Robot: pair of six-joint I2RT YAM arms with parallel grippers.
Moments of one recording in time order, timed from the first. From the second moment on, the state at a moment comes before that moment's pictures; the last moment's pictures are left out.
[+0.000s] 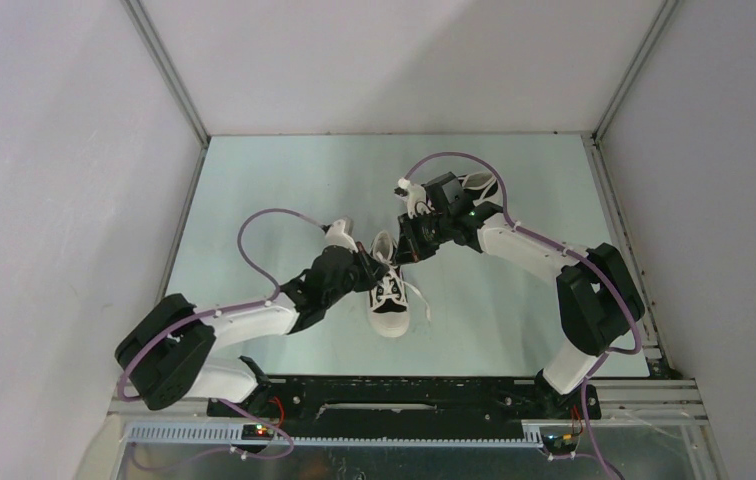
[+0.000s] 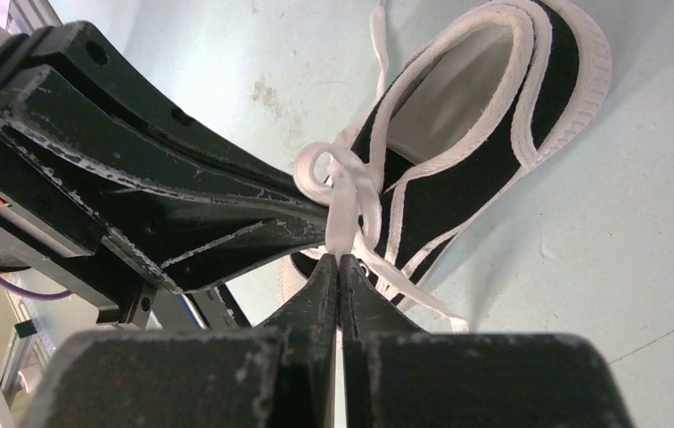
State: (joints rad) left arm -0.79 1.32 0.51 0.38 -0.15 -0.86; right arm 0.61 1.69 1.19 -0.36 -0.57 0.25
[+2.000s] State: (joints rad) left arm -0.72 1.41 0.53 0.39 -0.02 -0.75; right arm 0.66 1.74 1.27 -0.33 -0.54 0.33
